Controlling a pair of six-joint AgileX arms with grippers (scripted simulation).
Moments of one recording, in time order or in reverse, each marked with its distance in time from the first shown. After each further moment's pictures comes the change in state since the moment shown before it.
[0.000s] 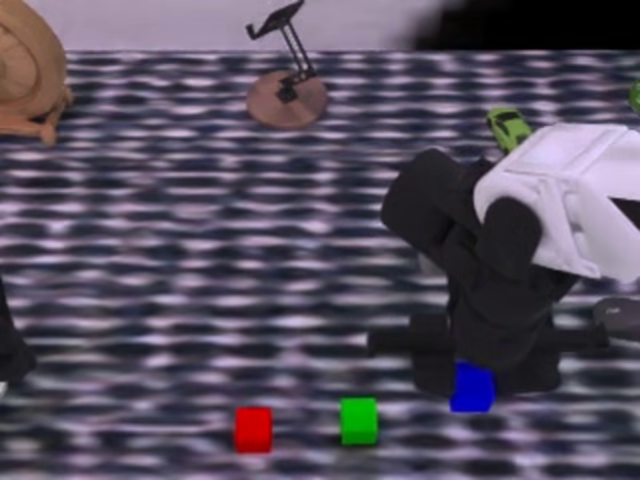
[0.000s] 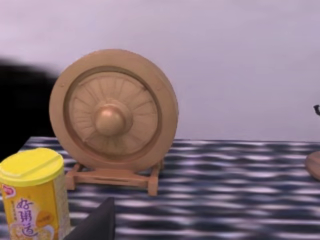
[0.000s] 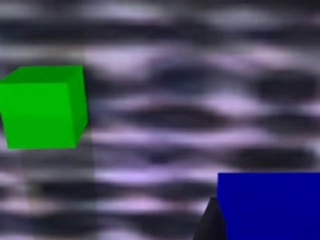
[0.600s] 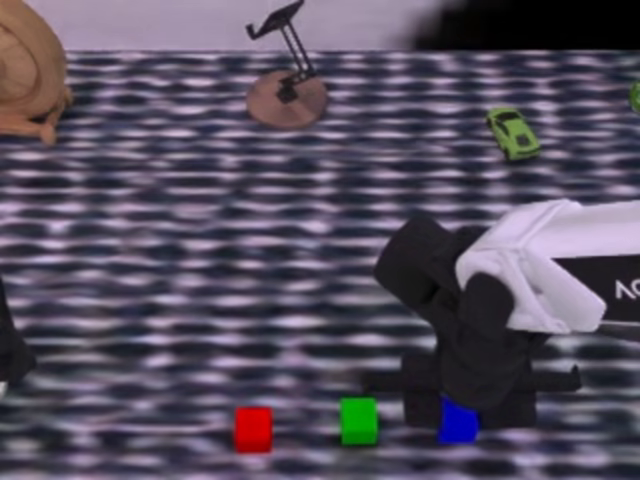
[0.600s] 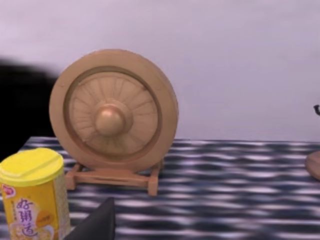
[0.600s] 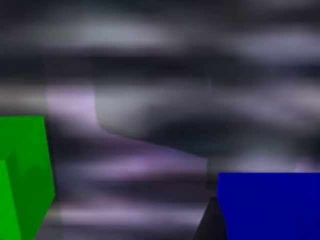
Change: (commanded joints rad) left arm 0.000 0.000 0.000 0.000 0.000 0.000; right arm 0.006 0.117 -0.156 0.277 0.002 0.004
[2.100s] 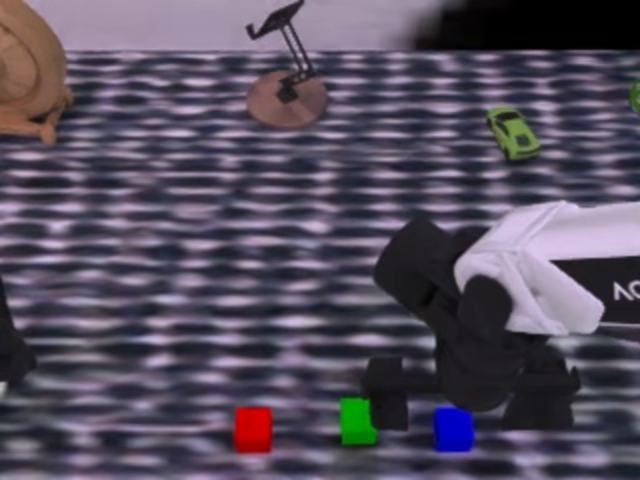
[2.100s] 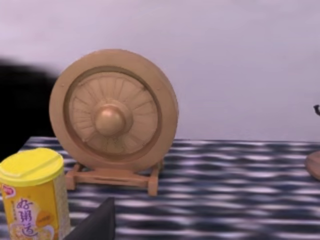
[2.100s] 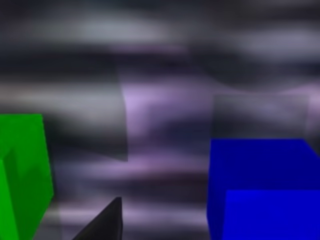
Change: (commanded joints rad) left arm 0.000 0.000 0.000 0.000 0.000 0.000; right arm -0.001 -0.001 0.000 0.000 0.000 0.000
